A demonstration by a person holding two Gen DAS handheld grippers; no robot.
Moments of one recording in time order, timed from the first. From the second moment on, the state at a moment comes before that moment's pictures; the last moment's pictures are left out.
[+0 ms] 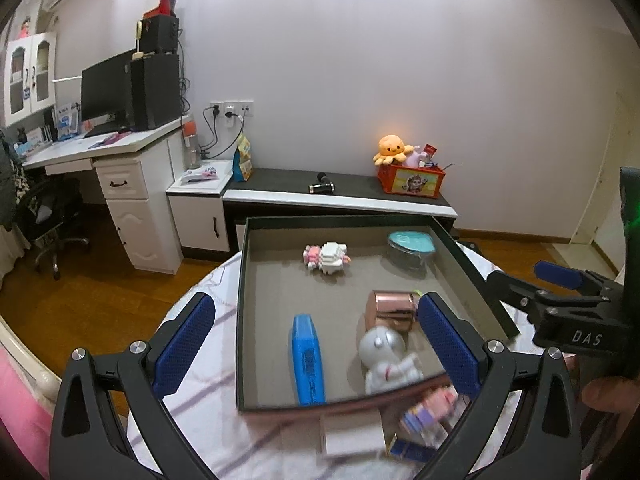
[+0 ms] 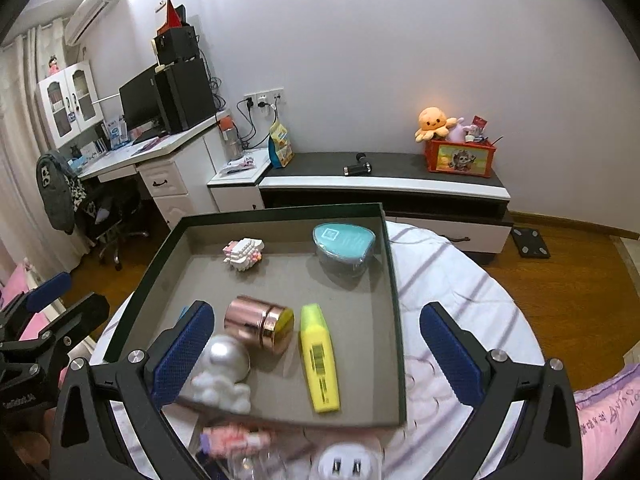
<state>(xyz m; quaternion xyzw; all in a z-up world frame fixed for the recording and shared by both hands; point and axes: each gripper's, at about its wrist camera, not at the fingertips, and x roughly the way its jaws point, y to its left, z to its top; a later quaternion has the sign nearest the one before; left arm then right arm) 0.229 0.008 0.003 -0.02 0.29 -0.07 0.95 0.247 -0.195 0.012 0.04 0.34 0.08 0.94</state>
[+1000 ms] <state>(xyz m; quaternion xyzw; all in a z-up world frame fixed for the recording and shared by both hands) 0.099 0.012 -0.001 -0.03 0.30 -0.05 0.95 0.107 -0.202 0.010 0.04 0.31 0.09 0.94</state>
